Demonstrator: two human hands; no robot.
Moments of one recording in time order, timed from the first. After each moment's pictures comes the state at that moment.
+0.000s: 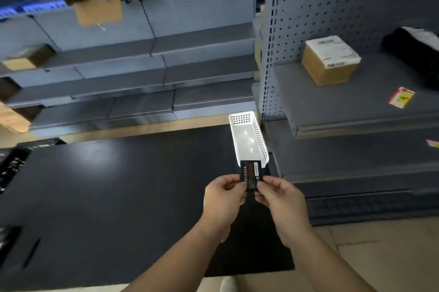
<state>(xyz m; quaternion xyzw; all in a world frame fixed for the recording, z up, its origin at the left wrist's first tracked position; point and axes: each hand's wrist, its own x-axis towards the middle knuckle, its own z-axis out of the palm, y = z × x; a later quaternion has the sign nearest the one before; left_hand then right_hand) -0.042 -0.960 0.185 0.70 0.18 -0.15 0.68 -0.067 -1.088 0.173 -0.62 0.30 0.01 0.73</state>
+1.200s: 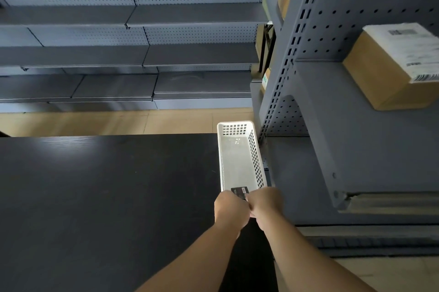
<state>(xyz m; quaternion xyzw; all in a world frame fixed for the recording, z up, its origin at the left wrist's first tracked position) 0.153 -1.038 0.012 0.83 0.25 -0.28 0.41 0.166 -1.118 -0.008 -0.74 0.45 0.16 0.47</state>
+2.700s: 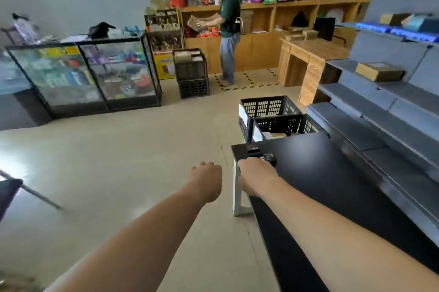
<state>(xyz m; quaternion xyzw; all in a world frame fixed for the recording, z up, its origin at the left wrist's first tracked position) -0.296 -0.462 0.244 0.84 0.54 -0.07 0.03 -0.152 -0.490 0.261 -0.72 -0.69 0.10 -0.03</state>
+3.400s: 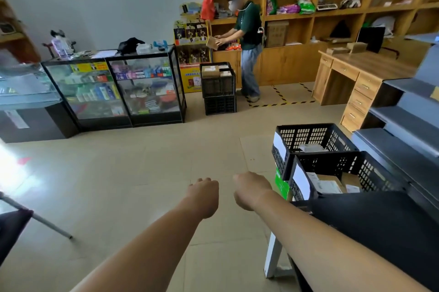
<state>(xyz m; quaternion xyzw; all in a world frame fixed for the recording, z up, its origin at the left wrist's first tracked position) -0.354 -0.154 0.227 0.79 0.60 -0.09 0.06 -0.212 -0.163 0.244 -0.67 -0.73 0.11 -0.05</state>
